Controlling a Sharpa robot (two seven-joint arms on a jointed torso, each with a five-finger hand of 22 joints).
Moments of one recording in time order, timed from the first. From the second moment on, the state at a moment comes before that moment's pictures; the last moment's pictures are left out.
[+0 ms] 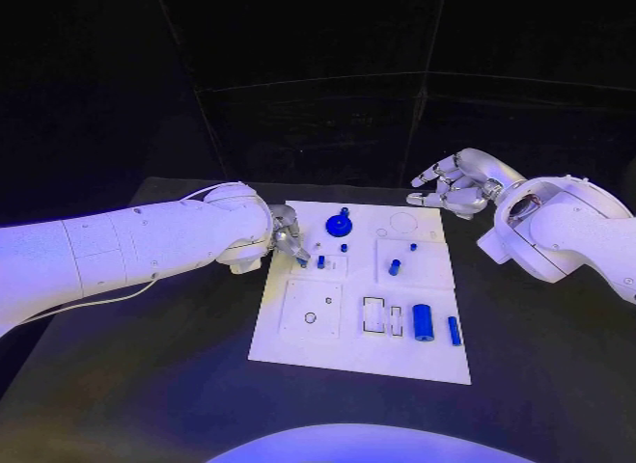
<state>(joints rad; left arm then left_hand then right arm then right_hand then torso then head) 1.28 -0.70 -0.14 1.38 -1.05 0.03 -0.57 1.24 -0.12 0.56 0.13 0.06 0.91 0.06 0.59 0.55 1.30 -0.02 1.12 0.97 1.47 -0.08 1.57 1.31 0.08 1.42 0.04 1.34 1.28 1.31 -0.83 -0.05 1.57 -1.06 -0.38 -0.19 1.46 0.03 -0.22 0.29 0.35 0.84 0.17 0.17 0.07 1.16 0.08 1.04 0.94 1.47 0.01 1.23 1.09 0.09 1.22 0.11 1.25 1.04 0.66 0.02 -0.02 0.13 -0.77</state>
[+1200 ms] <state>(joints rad) 1.28 -0.70 -0.14 1.37 -1.05 0.07 -0.58 1.22 -0.14 0.58 0.12 0.06 0.93 0.05 0.61 0.55 1.32 -0.03 1.13 0.97 1.47 -0.08 1.57 1.31 0.08 1.43 0.03 1.34 1.28 1.31 -0.83 -0.05 1.57 -1.06 -0.38 -0.19 1.46 0.03 -0.22 0.29 0.35 0.84 0.17 0.17 0.07 1.16 0.08 1.04 0.94 1.47 0.01 1.23 1.09 0.09 1.22 0.11 1.25 1.04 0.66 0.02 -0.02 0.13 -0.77</state>
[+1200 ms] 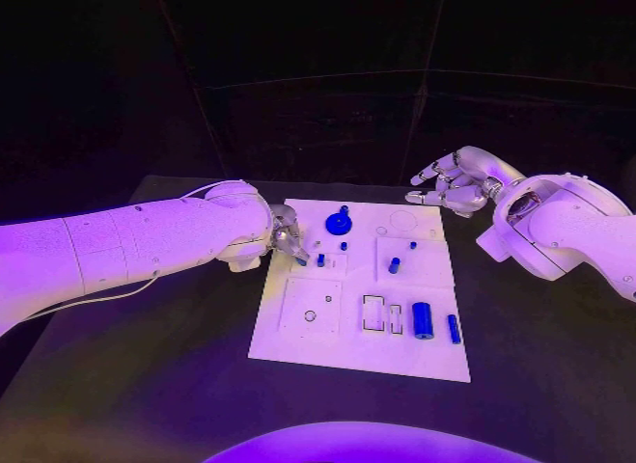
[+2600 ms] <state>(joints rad) 1.28 -0.66 -0.14 1.32 -1.05 0.09 -0.59 1.10 -0.15 0.50 0.13 0.06 0.97 0.03 0.62 0.54 1.33 -0.04 1.16 1.00 1.46 -0.09 1.57 1.31 0.08 1.44 0.02 1.35 1.30 1.31 -0.84 -0.05 1.57 -1.06 -0.38 -0.19 1.46 0.03 -0.23 0.29 0.35 0.84 0.17 0.17 0.07 1.16 0.08 1.04 0.94 1.47 0.01 1.23 1.09 0.09 1.22 0.11 1.25 1.04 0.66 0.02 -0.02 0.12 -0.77</state>
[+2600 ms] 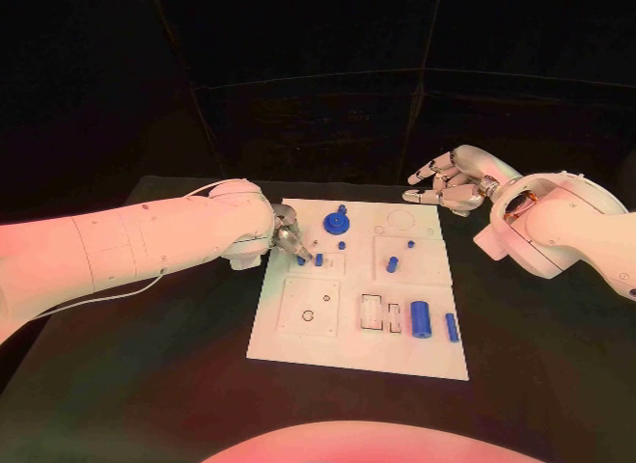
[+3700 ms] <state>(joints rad) 1.28 -0.70 -0.14 1.35 -1.00 -0.08 -0.52 1.06 -0.07 0.09 0.29 0.06 0.90 0.05 0.62 0.52 1.22 -0.02 1.03 0.83 1.47 -0.08 1.57 1.31 0.08 1.42 0.03 1.30 1.26 1.31 -0.84 -0.05 1.57 -1.06 -0.38 -0.19 1.45 0.04 -0.24 0.29 0.35 0.84 0.17 0.17 0.07 1.16 0.08 1.04 0.94 1.47 0.01 1.22 1.09 0.09 1.22 0.11 1.25 1.04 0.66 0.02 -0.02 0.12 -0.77</state>
